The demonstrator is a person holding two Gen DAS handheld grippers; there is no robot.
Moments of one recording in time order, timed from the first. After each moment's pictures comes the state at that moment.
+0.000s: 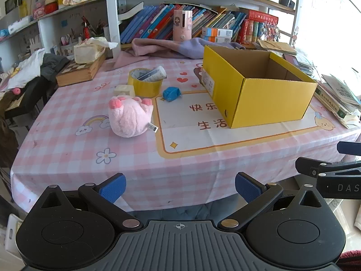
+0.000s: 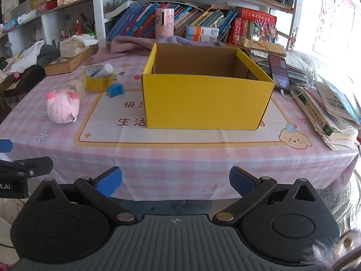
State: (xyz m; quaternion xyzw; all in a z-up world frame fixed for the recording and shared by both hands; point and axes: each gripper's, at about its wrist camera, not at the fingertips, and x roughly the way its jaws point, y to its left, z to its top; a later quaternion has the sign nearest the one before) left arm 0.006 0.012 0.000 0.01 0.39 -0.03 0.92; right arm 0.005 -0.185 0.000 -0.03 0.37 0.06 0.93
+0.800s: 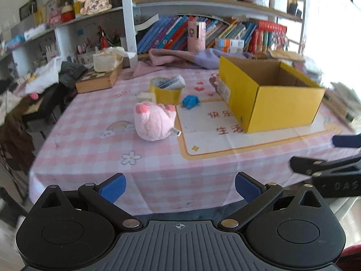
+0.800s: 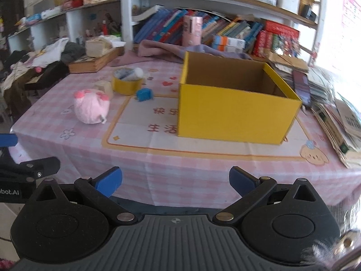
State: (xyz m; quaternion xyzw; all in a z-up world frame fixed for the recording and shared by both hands) left arm -0.020 0.039 0.010 -0.01 0.36 -0.02 0.93; right arm -0.002 -0.153 0.010 -0.06 0.35 0.13 0.93
